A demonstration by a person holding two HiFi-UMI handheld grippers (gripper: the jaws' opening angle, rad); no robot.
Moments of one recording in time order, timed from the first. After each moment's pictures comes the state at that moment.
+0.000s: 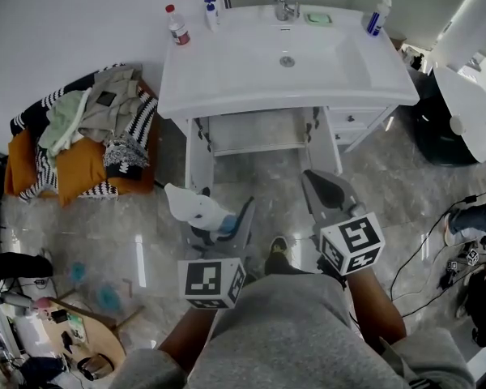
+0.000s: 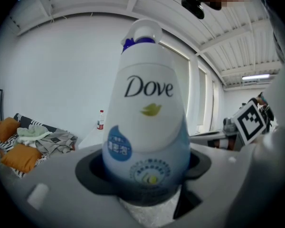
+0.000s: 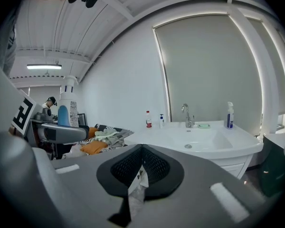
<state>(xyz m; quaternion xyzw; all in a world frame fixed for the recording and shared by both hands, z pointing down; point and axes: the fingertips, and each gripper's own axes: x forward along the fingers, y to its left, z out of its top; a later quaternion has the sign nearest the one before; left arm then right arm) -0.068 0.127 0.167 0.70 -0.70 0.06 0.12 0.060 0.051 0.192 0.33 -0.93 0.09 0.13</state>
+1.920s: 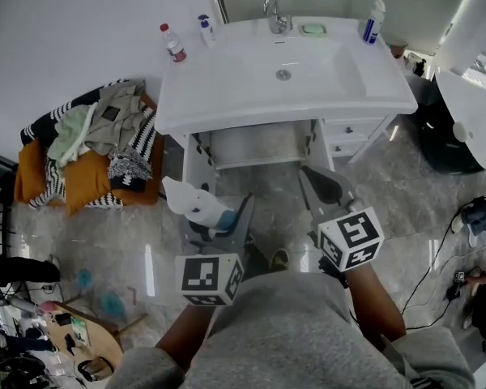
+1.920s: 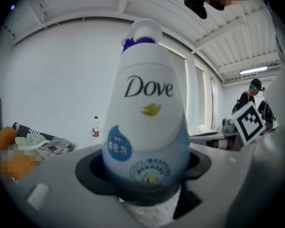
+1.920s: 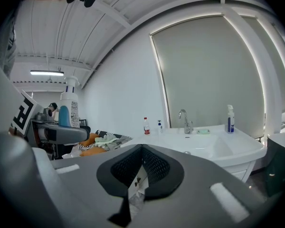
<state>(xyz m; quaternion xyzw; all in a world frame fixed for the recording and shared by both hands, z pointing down) -0.034 0.083 0.147 0.70 -0.70 0.07 0.09 0.087 0.007 0.177 0.32 -0.94 0.09 0.09</state>
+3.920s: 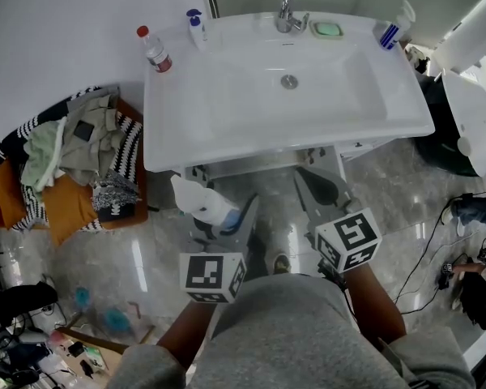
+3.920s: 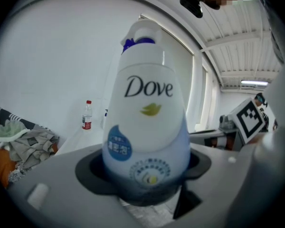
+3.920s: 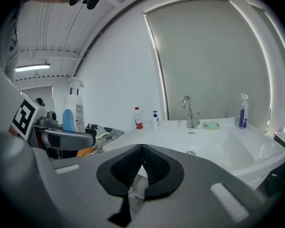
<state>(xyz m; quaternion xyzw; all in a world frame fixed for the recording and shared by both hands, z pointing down) -0.152 -0.084 0.202 0.74 -0.65 0.07 0.16 -0.041 -0.139 0.216 0.34 -0.92 0.13 0.15</state>
